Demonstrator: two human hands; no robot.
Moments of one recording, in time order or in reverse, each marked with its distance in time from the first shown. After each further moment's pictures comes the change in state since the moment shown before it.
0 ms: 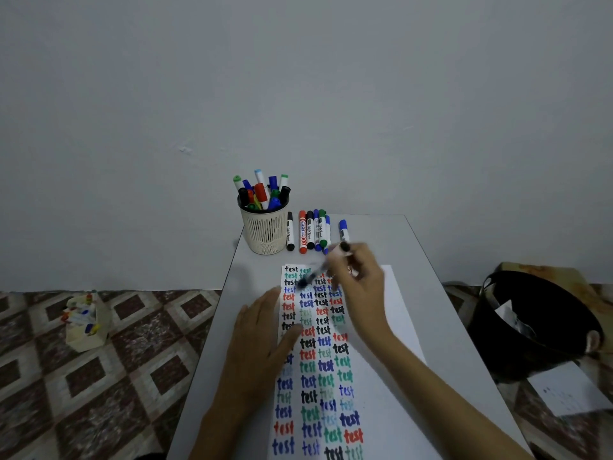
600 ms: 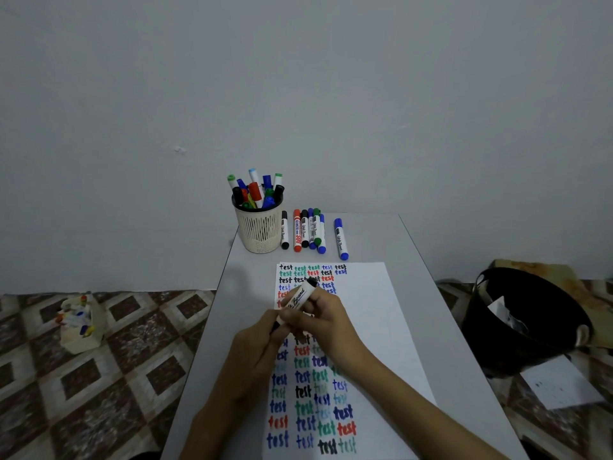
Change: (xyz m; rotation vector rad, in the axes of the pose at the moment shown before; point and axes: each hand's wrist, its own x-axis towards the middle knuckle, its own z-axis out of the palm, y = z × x) left_hand -0.005 0.002 -0.008 -0.256 -0.048 0.134; right_hand -0.043 0.000 0.011 0.183 -0.436 0.268
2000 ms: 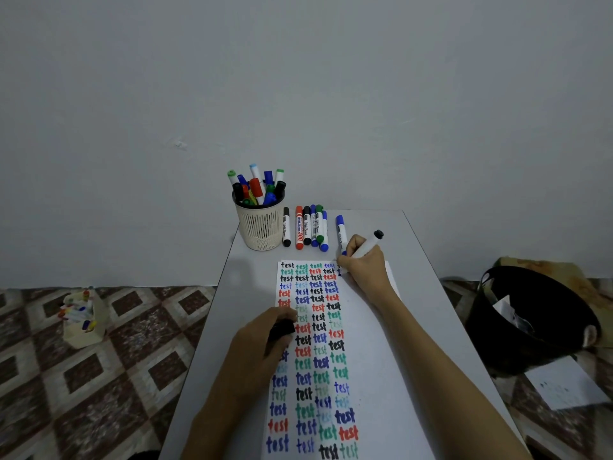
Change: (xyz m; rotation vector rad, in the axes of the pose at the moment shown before) left_hand 0.002 -0.010 0.004 0.029 -0.058 -0.066; right_hand 0.087 0.018 -0.099 -0.458 0.458 0.061
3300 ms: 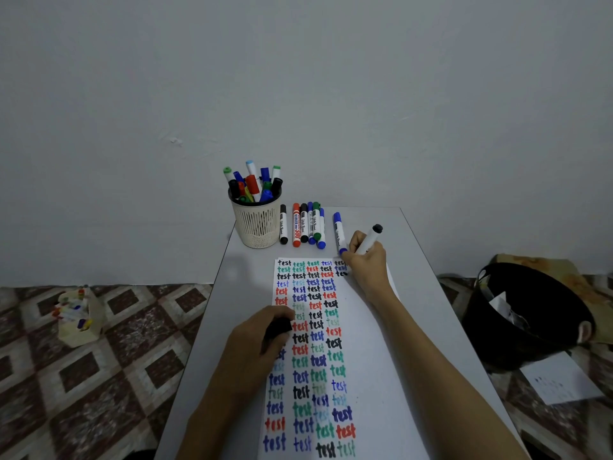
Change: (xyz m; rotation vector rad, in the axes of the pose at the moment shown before) left_hand 0.001 -0.002 -0.001 -0.029 -0.006 -0.010; right_hand -0.003 -0.002 -0.003 0.010 0.087 0.002
